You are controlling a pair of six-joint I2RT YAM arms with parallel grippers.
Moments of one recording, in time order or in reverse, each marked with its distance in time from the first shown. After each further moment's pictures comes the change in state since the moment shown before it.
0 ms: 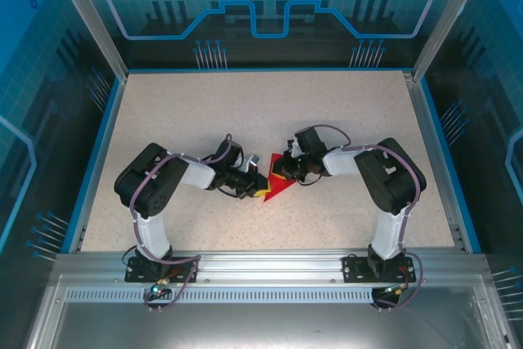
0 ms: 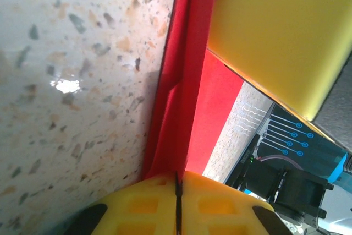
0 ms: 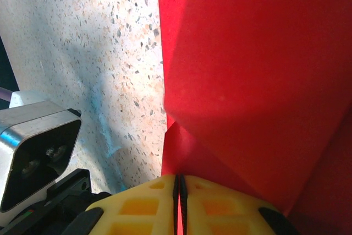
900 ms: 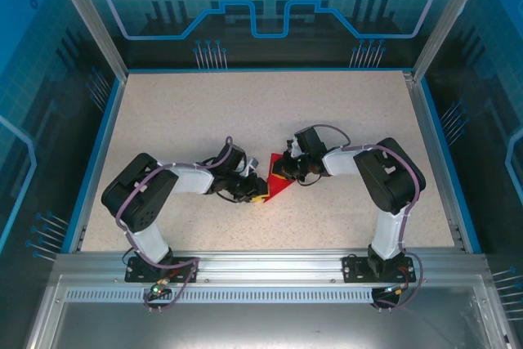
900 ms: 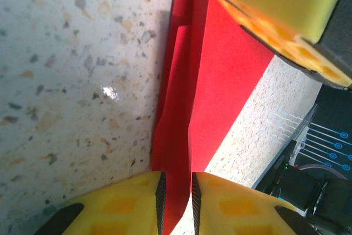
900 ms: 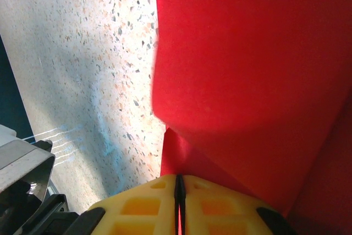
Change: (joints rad) left arm -0.068 -0.136 -0.026 -0.166 -0.166 0.050; right arm 0.000 0.005 0.000 0.005 -0.006 -0.023
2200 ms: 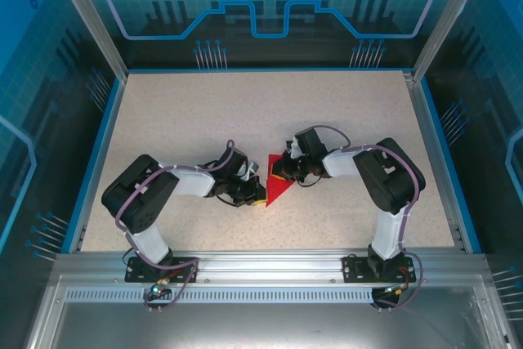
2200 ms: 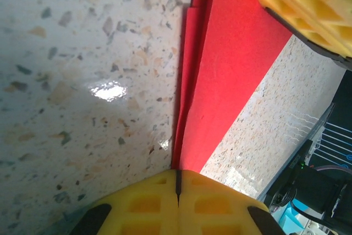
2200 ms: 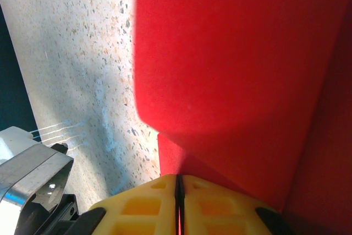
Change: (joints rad) left arm -0.028 -0.002 -0.019 -0.013 -0.039 0.003; right arm 0.001 0.003 -0.020 0.041 -0.019 -0.007
